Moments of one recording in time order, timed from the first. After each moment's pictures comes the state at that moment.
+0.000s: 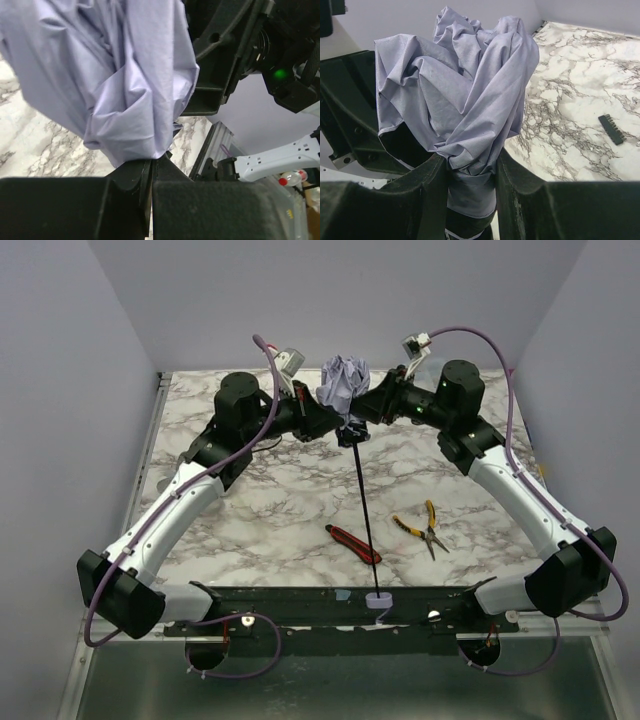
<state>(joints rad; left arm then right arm) -0.50 1.30 1.29 -0.08 0.61 -0.56 0.45 1.39 1.32 0.05 -0.61 0.51</state>
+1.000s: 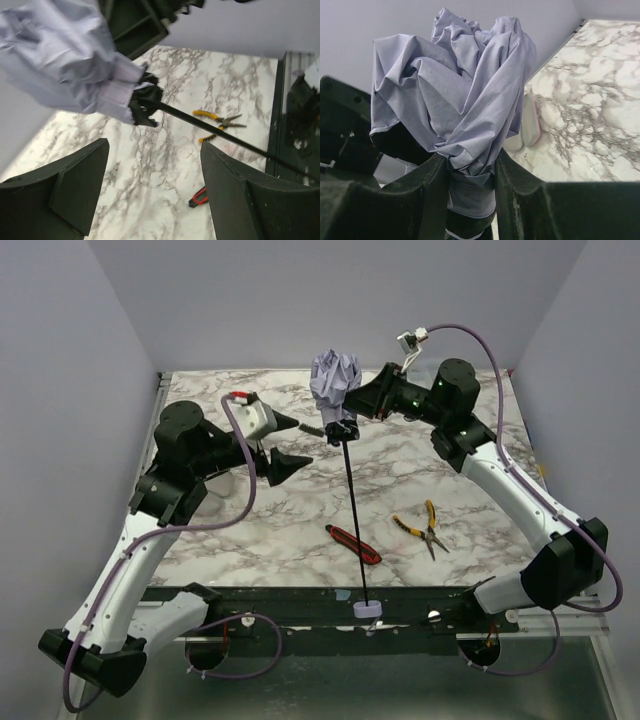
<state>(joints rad) -0.39 1.00 1.22 -0.26 0.79 0.09 0.46 1.42 1.32 0.15 -0.66 0.69</state>
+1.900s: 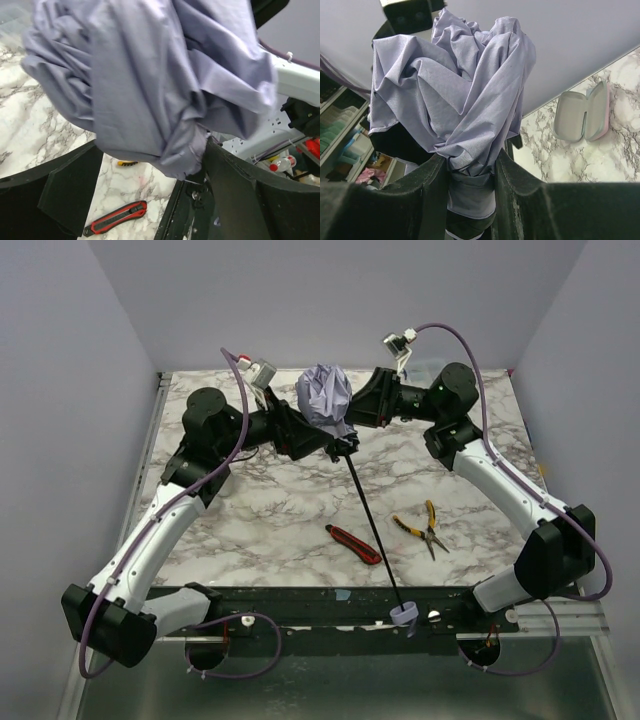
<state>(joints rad) -0.41 1.12 1.15 0.00 0.75 -0.54 0.46 1.50 1.29 0.49 -1.00 0.95</state>
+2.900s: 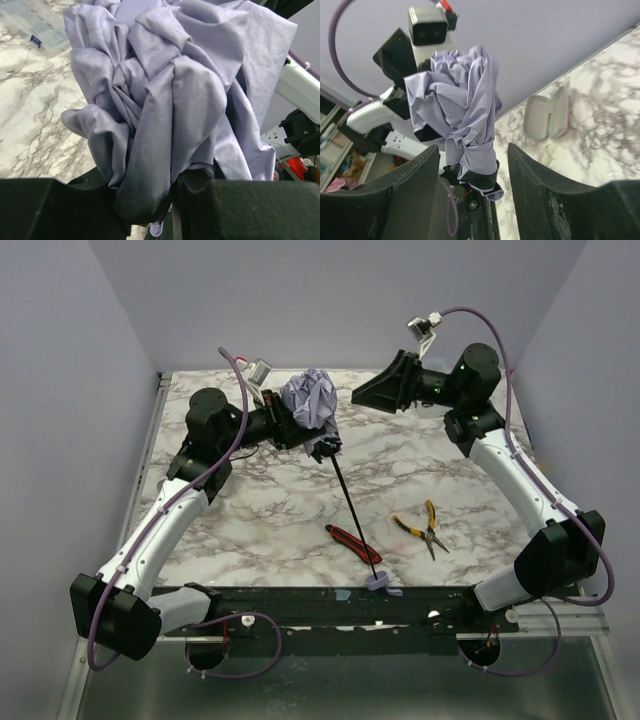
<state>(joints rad) -0.38 1.18 1.11 0.09 0.77 -0.69 0.37 1.50 1.37 0.34 -1.05 0.82</state>
